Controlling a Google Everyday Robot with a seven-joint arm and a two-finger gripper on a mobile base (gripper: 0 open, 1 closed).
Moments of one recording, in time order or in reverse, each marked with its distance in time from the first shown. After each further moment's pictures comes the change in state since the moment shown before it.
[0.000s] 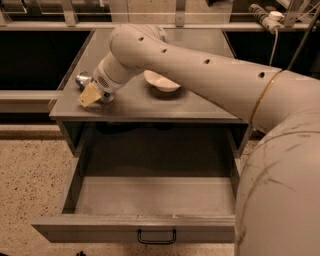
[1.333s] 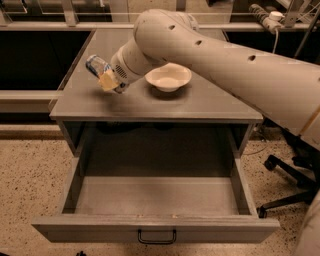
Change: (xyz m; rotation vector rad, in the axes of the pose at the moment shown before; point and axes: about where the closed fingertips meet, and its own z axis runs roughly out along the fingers) arm 0.002 -0.015 -0.071 0.076 -0.072 0.002
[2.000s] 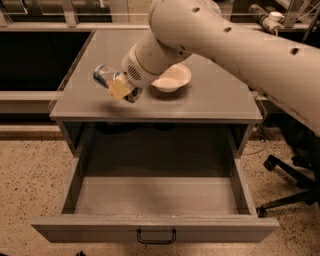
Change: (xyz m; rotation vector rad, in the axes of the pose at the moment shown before) arm 0.029 0.033 -0.054 -0.089 0.120 0.009
